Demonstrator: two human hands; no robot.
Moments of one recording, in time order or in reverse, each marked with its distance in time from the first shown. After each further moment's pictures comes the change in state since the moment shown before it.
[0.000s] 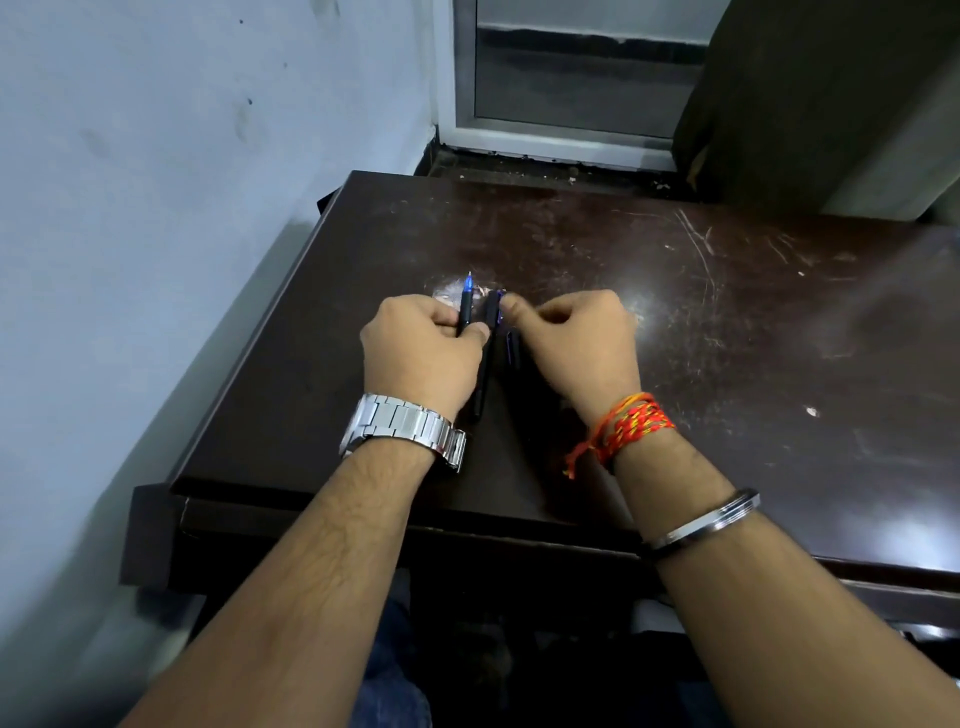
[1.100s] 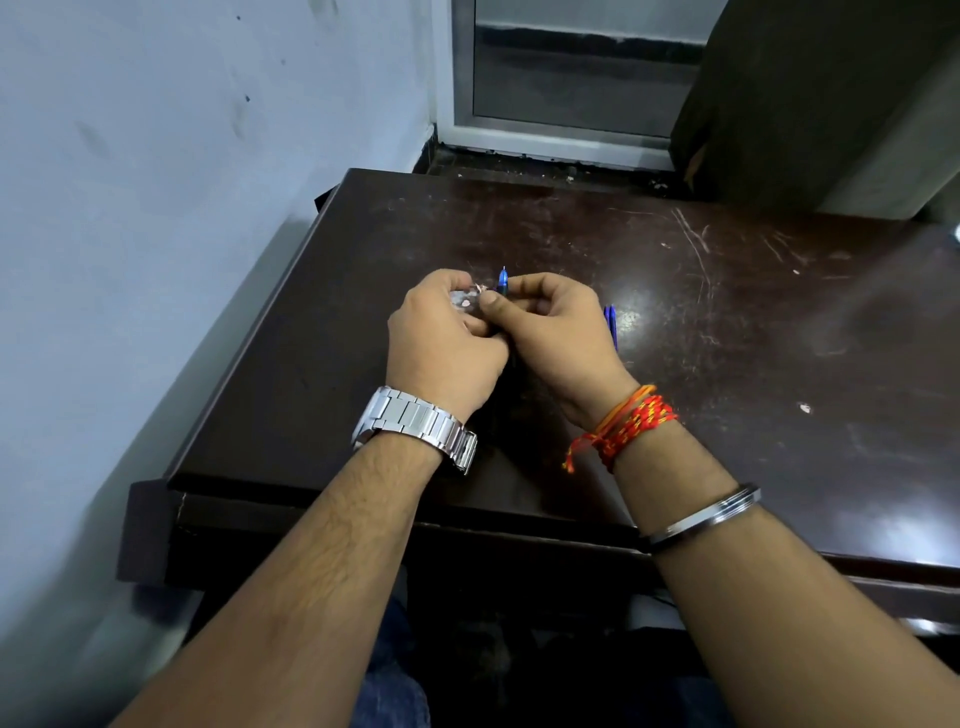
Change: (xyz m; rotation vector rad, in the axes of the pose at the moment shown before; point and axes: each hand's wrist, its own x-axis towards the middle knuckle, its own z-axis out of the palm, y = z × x) left_hand -0.007 0.009 0.005 -0.028 -0.068 0.124; right_hand -0.006 -0.011 0.009 0.621 -0.240 0.085
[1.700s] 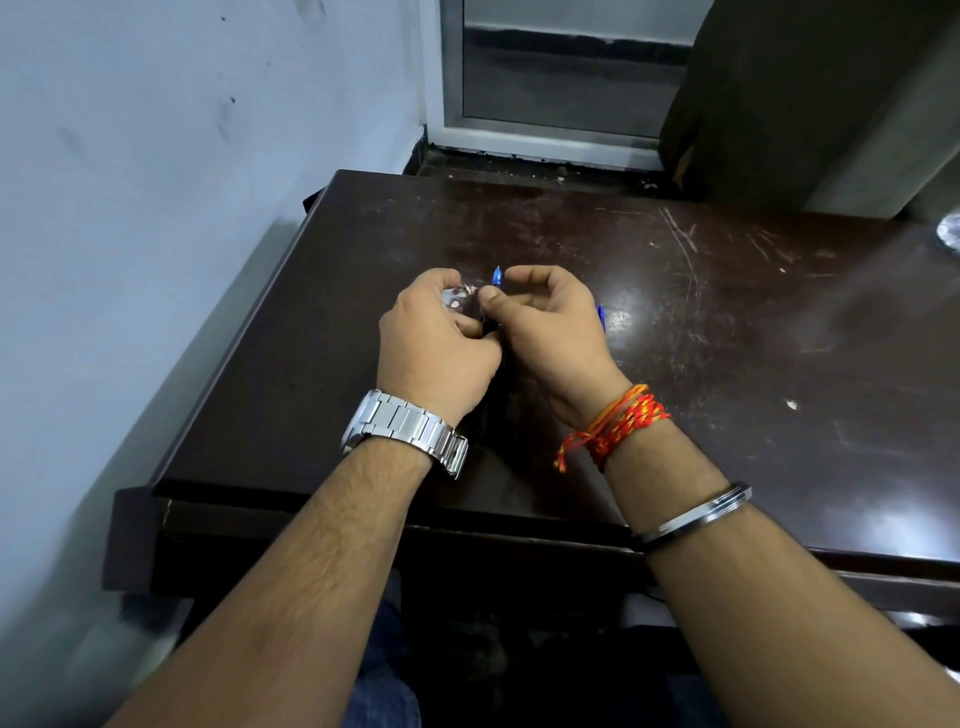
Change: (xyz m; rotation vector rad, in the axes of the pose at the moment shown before) left_hand 0.000 0.001 0.003 0.004 -0.004 0.030; right_hand 0.001 0.000 -0.003 0.024 0.065 0.002
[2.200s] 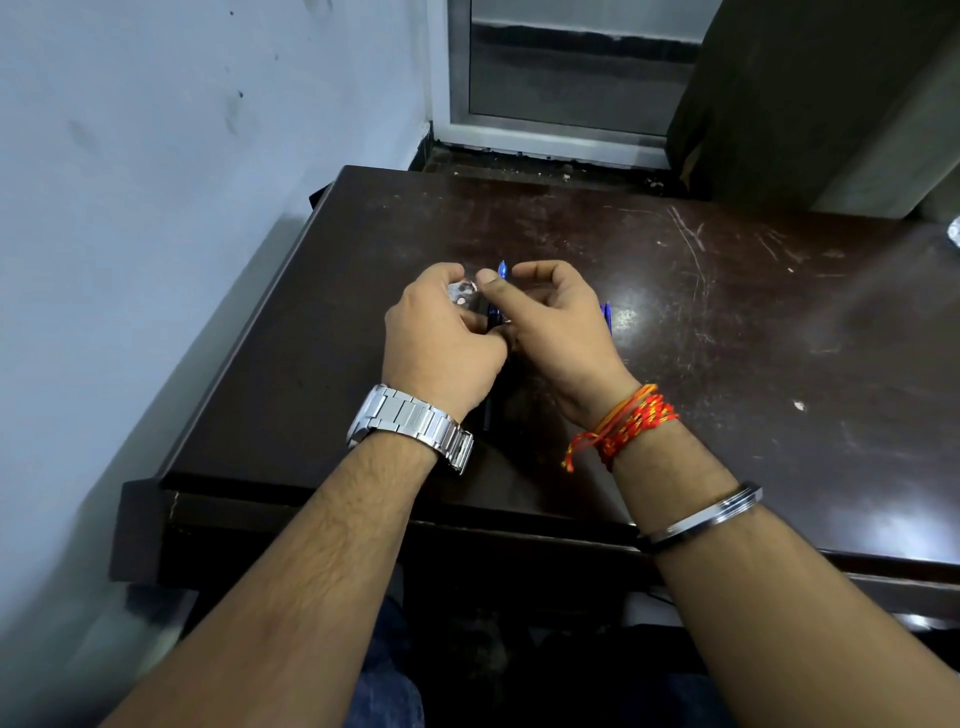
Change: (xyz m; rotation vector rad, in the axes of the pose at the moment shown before) left_hand 0.001 -0.002 0.000 0.013 0.009 0.017; right_hand -0.003 -0.003 0.000 -0.011 0.002 0.007
